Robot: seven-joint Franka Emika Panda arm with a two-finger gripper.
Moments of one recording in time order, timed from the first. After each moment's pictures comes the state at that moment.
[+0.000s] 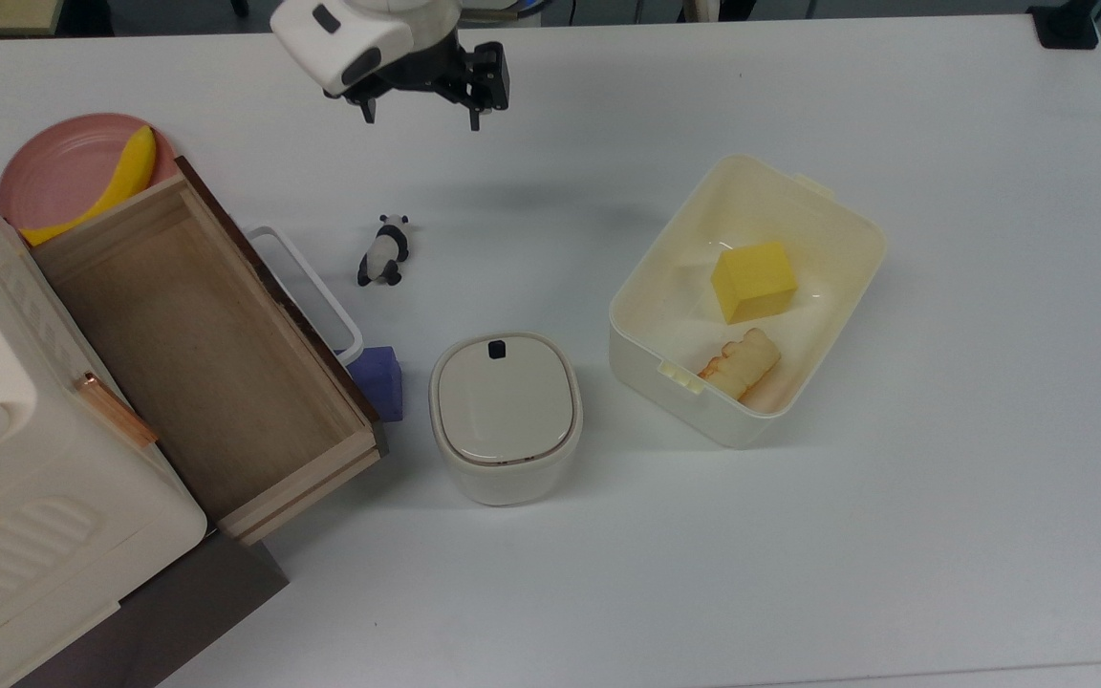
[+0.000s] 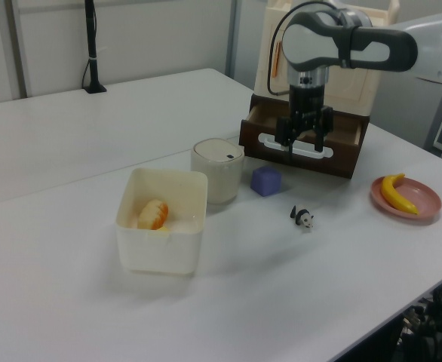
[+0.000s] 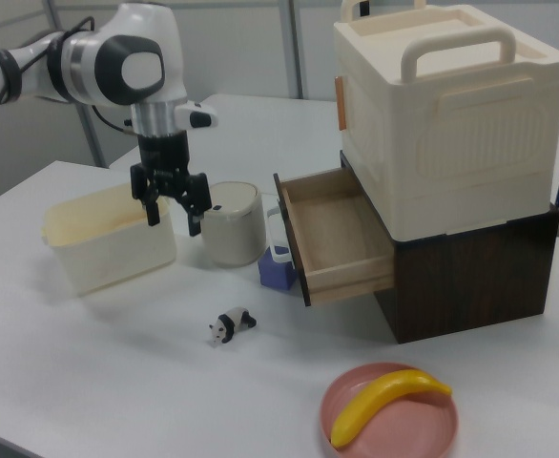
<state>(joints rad) -0.10 0.14 0.10 -1.65 -0.06 1.60 0.05</state>
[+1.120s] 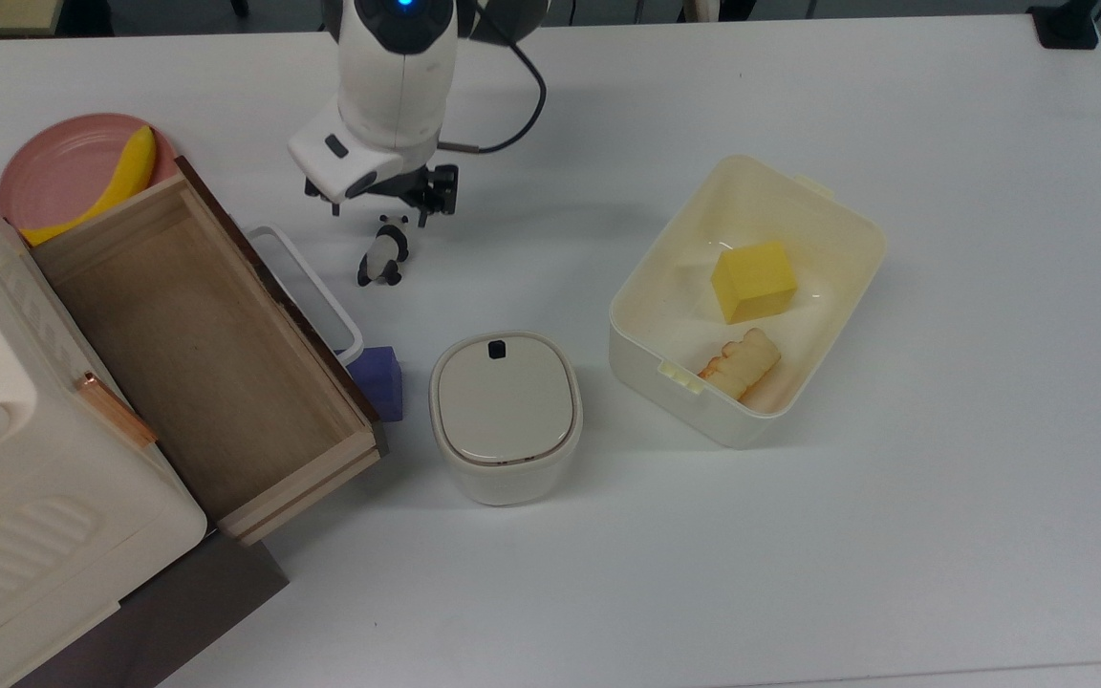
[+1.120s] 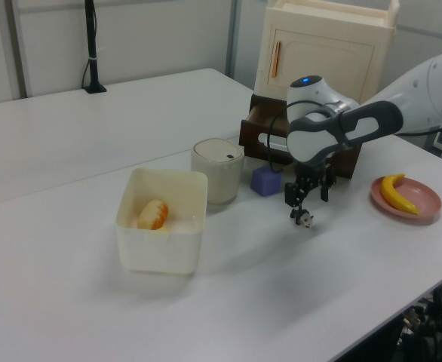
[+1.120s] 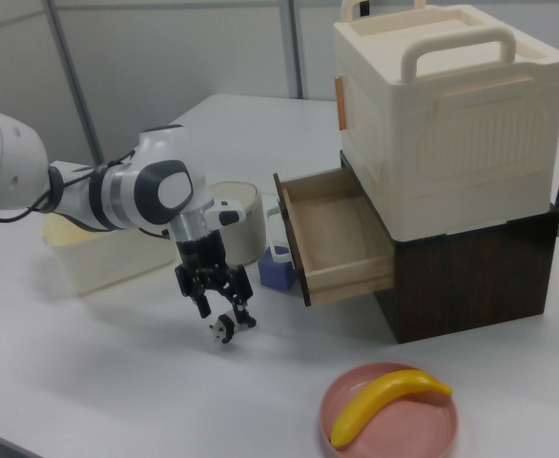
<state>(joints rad) -0.10 0.19 0.05 -2.04 -0.30 2.12 0.13</state>
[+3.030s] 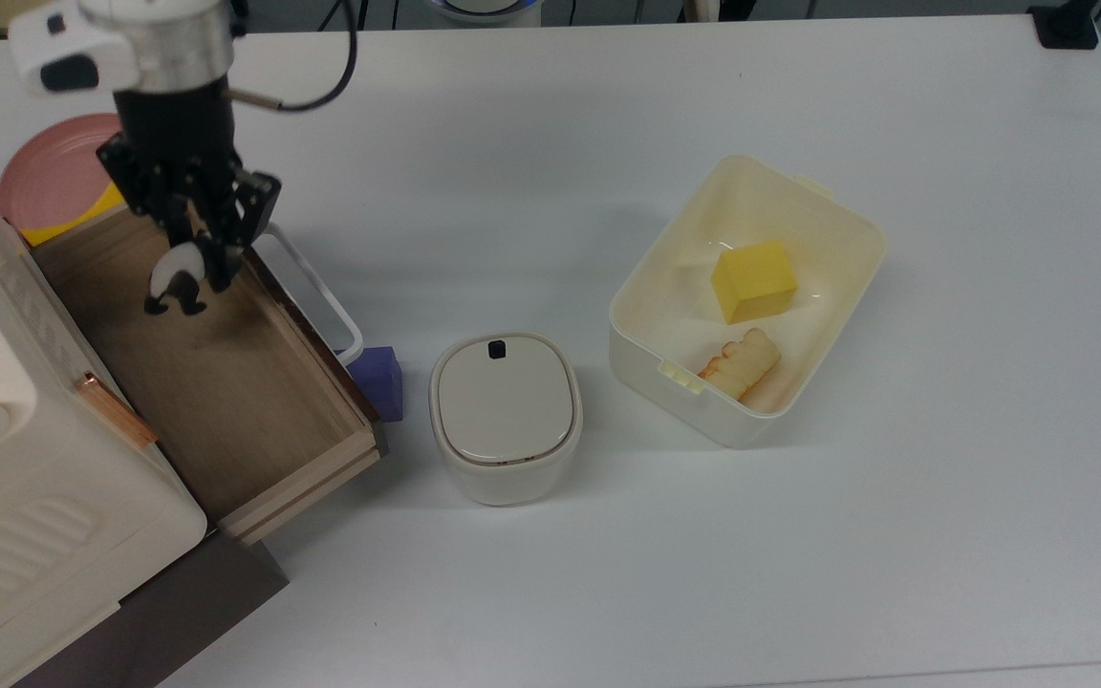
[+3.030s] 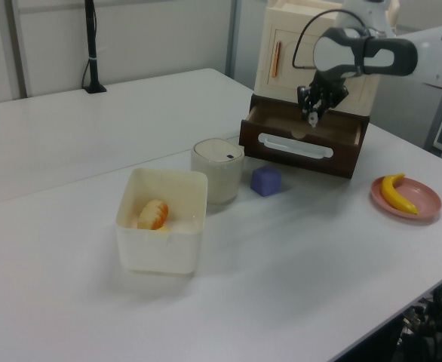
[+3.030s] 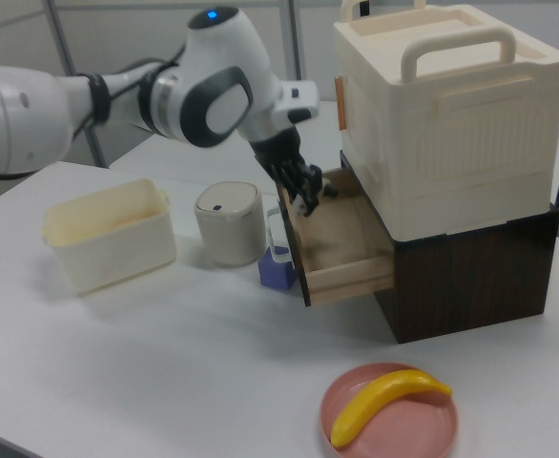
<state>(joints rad) -0.18 0.27 -0.07 -1.60 -0.02 2.22 0.08</state>
